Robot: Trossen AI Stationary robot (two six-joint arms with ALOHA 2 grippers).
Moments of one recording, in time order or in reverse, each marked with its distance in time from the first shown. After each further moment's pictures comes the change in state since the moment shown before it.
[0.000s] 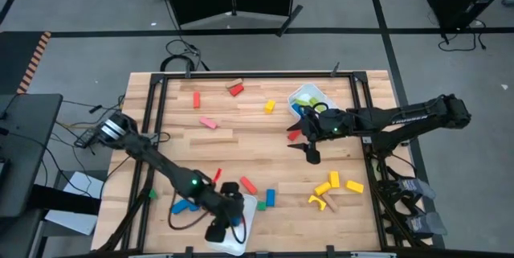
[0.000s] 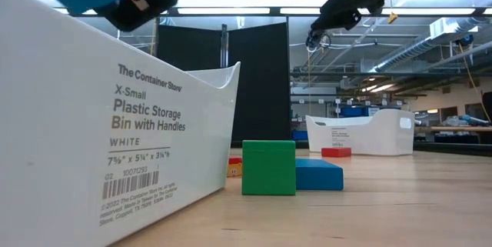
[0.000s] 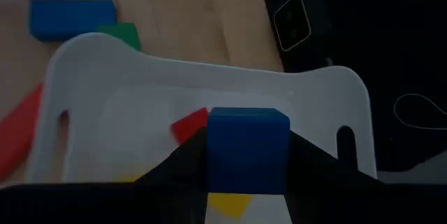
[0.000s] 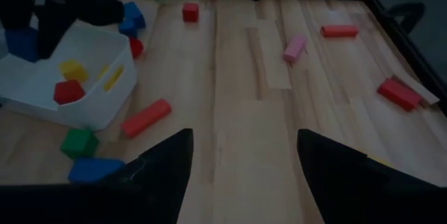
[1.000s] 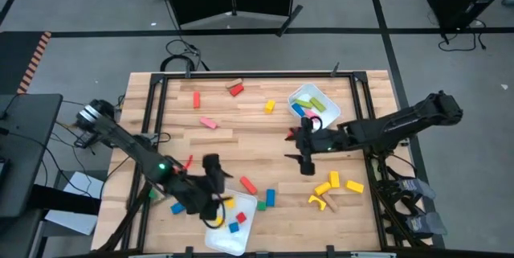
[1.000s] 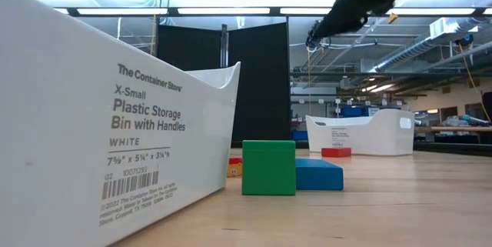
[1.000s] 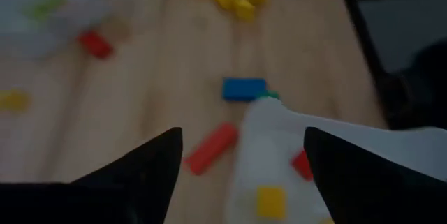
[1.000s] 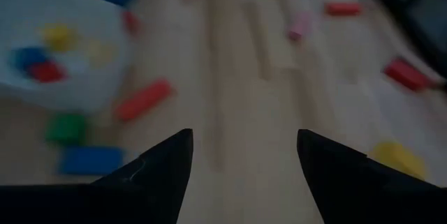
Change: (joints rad) left arm -0.057 -0.291 -0.049 -0.159 -0.567 0.025; right arm 0.145 0.114 0.000 0.014 0.203 0.086
